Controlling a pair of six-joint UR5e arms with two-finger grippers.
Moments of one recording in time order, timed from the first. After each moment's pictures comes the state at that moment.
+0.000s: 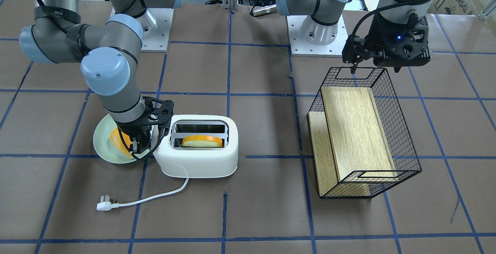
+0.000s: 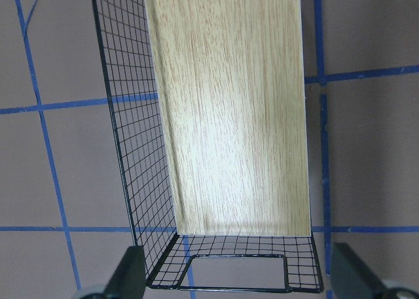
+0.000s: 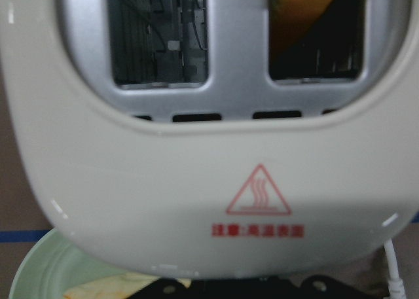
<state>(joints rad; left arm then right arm) -1.51 -1.56 -1.55 -1.64 1.78 0.15 1.62 -1.29 1.83 -2.16 -1.58 -1.49</state>
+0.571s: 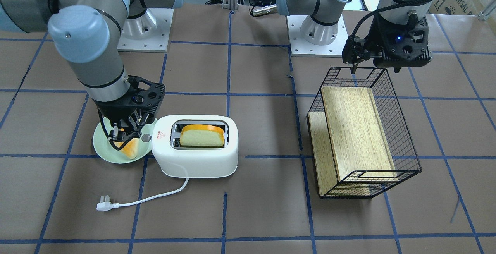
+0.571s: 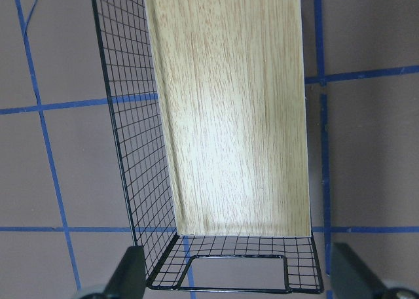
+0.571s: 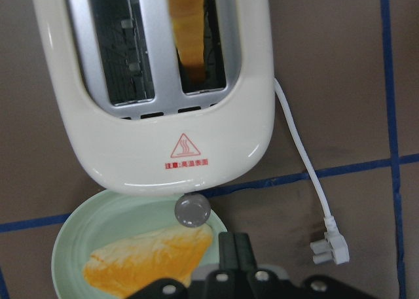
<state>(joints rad) -1.51 -1.56 -1.55 -1.64 1.78 0.15 1.62 -1.37 1.62 -1.90 -1.58 -1.35</state>
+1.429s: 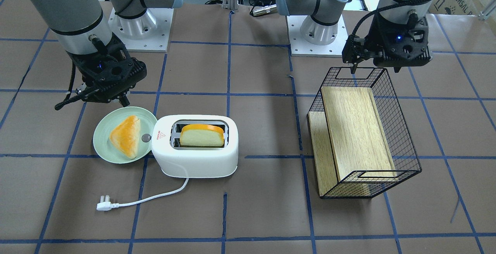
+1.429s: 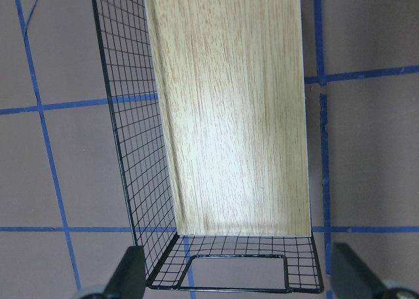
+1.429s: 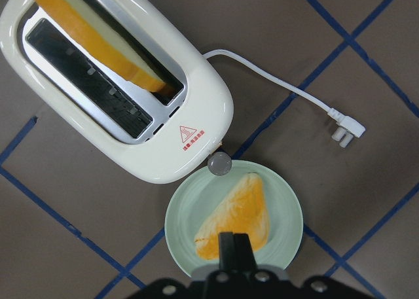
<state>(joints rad) -1.51 -1.56 -1.55 -1.64 1.78 0.15 1.62 -1.45 1.49 -1.63 -1.59 -0.61</state>
